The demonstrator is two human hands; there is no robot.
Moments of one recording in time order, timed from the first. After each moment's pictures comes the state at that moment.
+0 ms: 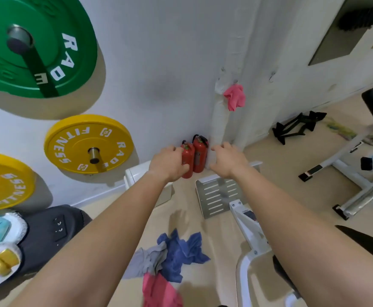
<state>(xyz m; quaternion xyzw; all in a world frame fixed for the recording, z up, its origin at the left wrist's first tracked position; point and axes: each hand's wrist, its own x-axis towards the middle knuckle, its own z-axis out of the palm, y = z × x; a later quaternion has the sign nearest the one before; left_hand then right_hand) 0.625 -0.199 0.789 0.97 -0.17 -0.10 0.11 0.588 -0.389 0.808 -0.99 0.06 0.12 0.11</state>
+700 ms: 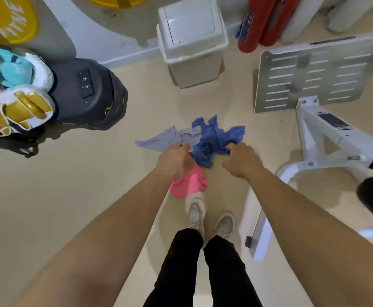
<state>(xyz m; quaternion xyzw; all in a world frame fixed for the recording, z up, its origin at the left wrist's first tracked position) 0.409 -0.092 0.383 0.93 0.01 -0.34 0.13 0.421 -0.303 0.374 -0.91 0.00 0.39 0.15</state>
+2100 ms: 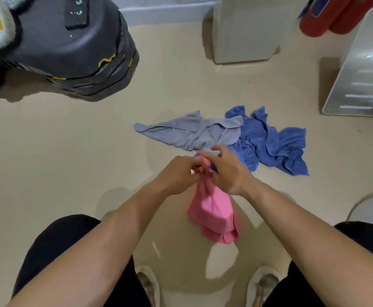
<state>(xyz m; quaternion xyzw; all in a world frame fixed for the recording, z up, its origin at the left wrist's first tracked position) 0.323 0.062 0.004 0.88 -0.01 -0.23 0.42 0.365 -0.122 -0.012 -0.90 -0.23 0.27 0.25</state>
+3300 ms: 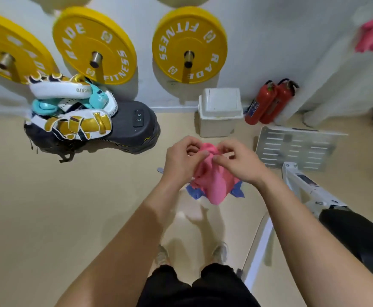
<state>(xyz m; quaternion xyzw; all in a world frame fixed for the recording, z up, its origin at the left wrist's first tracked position) 0.274 0.010 0.716 0.79 0.14 0.04 0.60 0.327 -0.163 0.732 -0.87 -0.19 0.20 0.40</state>
